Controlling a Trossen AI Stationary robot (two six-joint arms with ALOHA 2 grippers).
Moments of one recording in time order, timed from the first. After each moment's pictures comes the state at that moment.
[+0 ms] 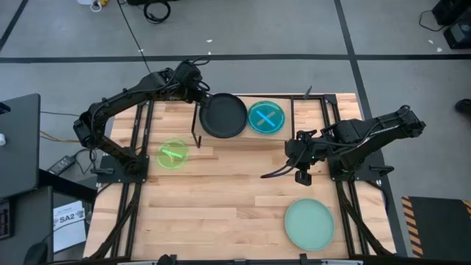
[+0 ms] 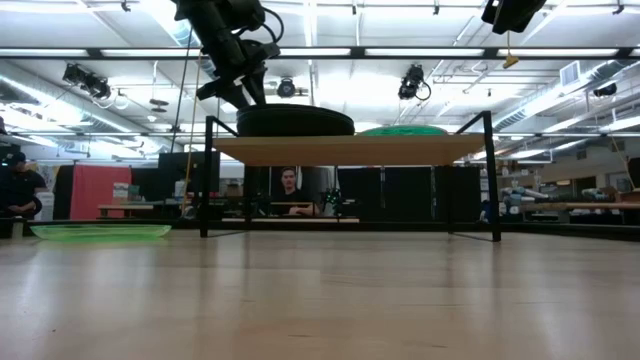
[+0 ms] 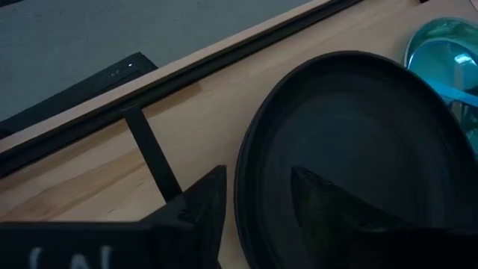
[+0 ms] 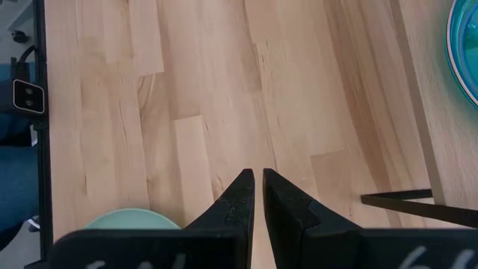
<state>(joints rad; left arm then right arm) 0.62 1.50 1.41 -0.81 -0.03 -0.42 0.28 1.21 1.26 -1.09 0.13 0.45</state>
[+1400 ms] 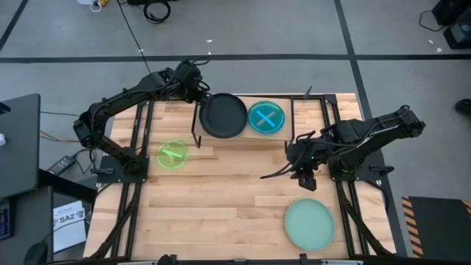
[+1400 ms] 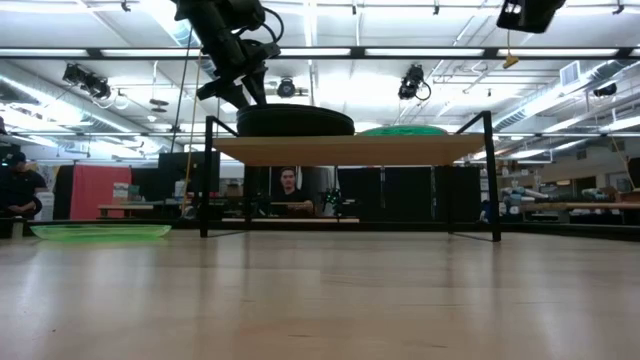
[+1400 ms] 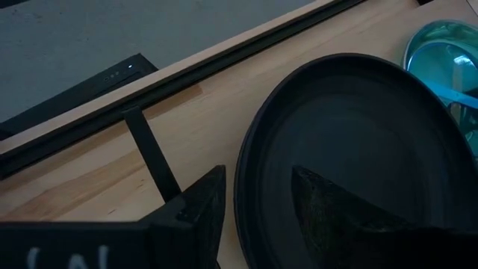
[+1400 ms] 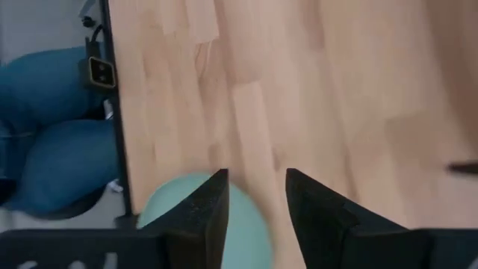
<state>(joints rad) 0.62 1.50 1.41 -0.81 -0.03 -0.42 0.28 1.22 1.26 -1.10 -0.10 0.54</state>
